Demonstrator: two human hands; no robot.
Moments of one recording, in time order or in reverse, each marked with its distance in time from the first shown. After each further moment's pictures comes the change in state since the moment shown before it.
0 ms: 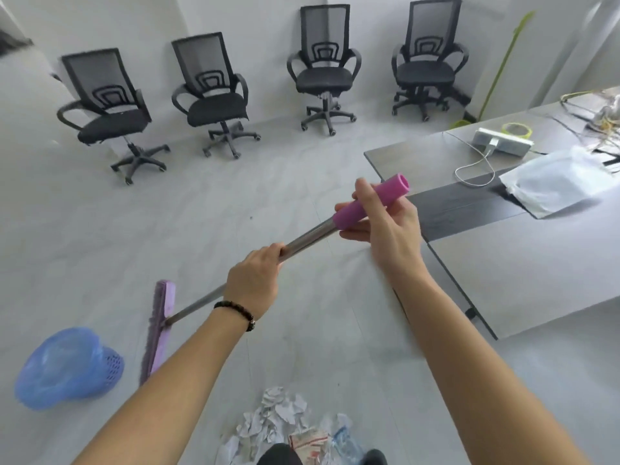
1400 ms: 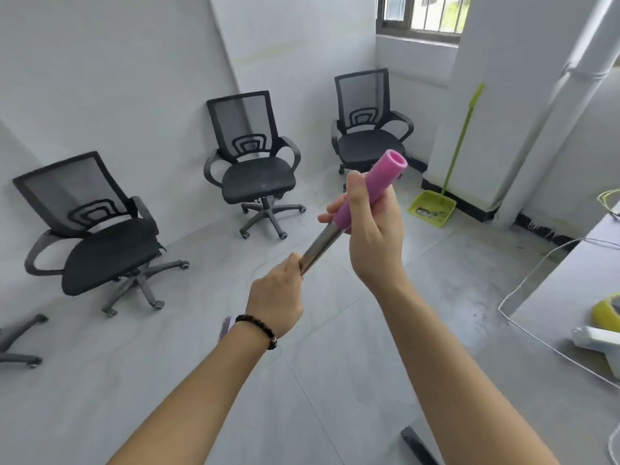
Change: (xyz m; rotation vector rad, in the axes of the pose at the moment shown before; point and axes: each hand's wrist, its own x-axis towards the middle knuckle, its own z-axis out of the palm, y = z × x) left_hand 0.916 -0.129 0.233 -0.112 -0.184 0.217; right_hand 0.891 -0.040 0.141 -0.024 0.298 -0.389
